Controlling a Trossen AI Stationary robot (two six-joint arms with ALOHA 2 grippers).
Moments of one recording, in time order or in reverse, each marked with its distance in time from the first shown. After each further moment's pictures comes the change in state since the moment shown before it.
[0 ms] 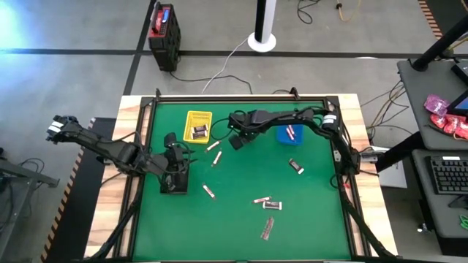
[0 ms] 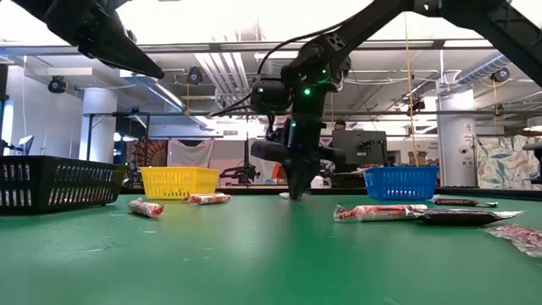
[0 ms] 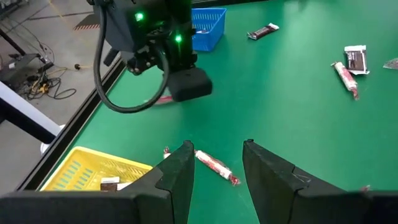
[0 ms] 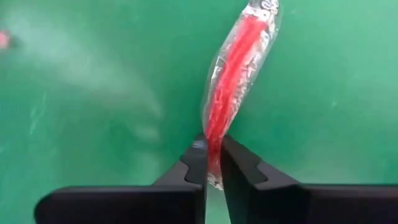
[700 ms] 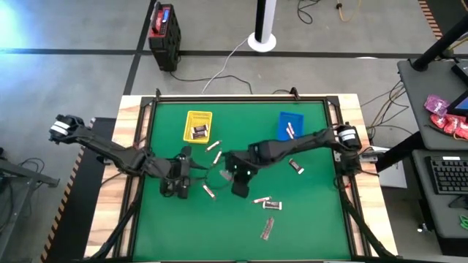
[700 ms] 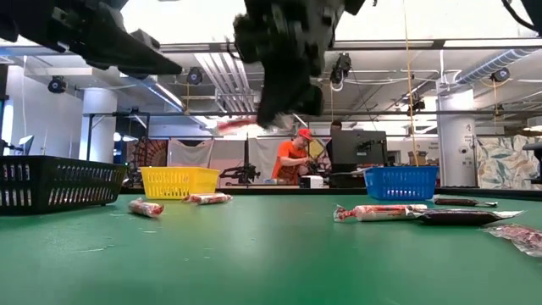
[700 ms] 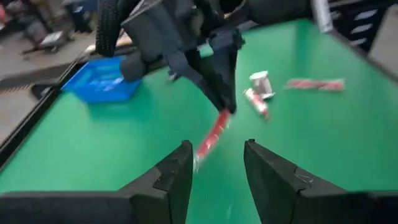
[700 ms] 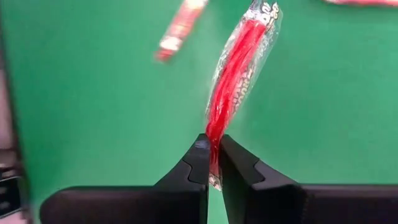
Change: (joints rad) left arm -0.002 0.130 -0.172 0.555 0.287 0.233; right arm 0.375 -0.204 -0.010 0.078 -0.299 -0.222
